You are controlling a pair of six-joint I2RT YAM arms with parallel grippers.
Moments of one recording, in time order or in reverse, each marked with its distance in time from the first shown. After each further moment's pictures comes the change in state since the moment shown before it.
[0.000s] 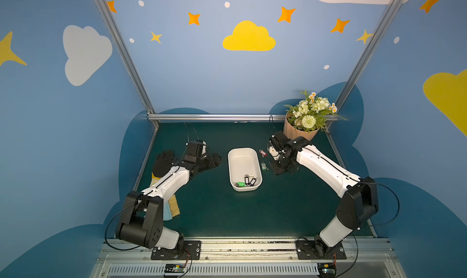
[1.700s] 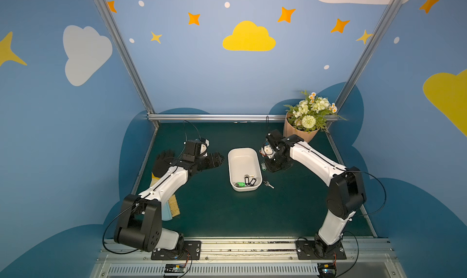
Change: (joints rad) left arm 0.013 -0.014 0.029 -0.019 0.193 0.085; right arm -0.011 0.126 0.151 0.048 -0.163 -0.058
